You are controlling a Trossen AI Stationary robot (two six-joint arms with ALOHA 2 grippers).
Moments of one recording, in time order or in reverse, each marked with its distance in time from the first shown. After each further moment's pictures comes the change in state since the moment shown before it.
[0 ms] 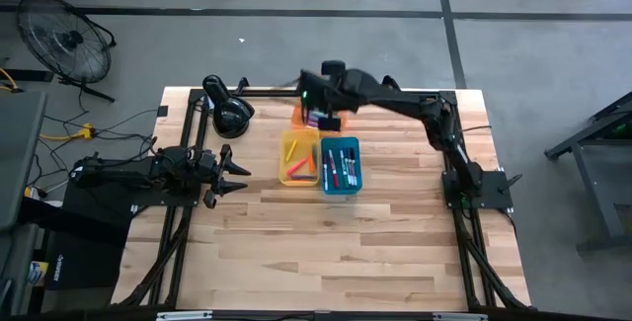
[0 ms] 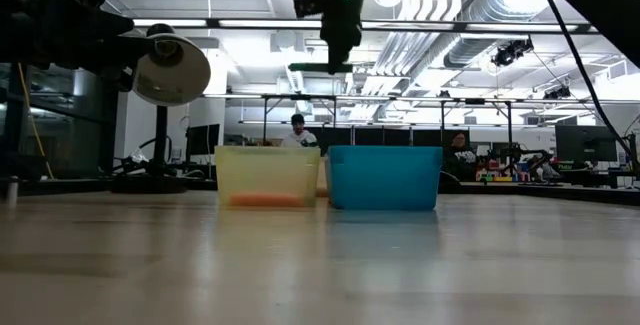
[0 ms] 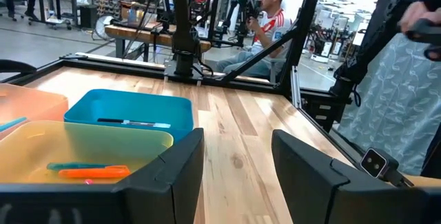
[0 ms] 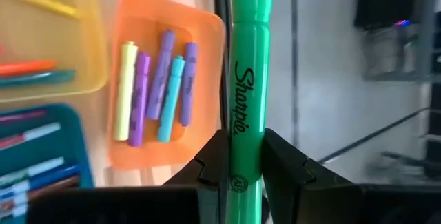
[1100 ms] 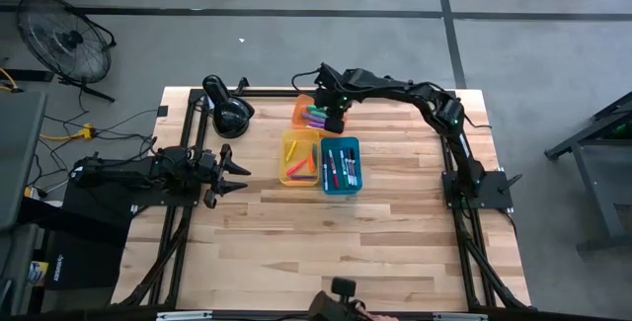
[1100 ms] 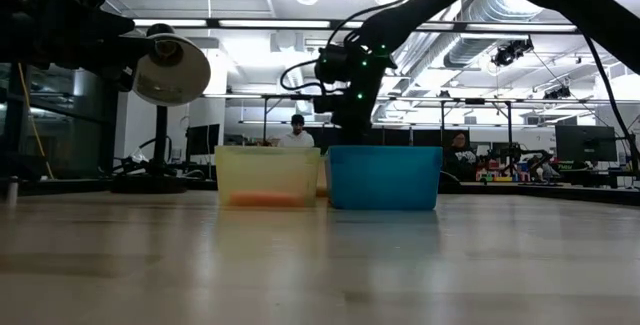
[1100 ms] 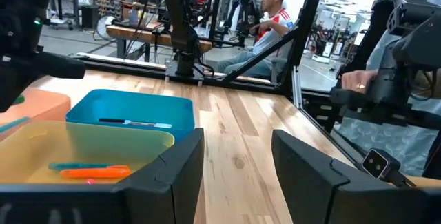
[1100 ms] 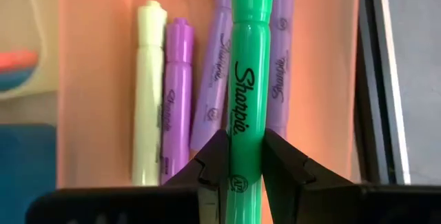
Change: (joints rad) left arm 0.000 0.000 0.000 0.000 -0.005 0.000; right arm -0.271 0.001 -0.571 0.532 -0.554 -0.018
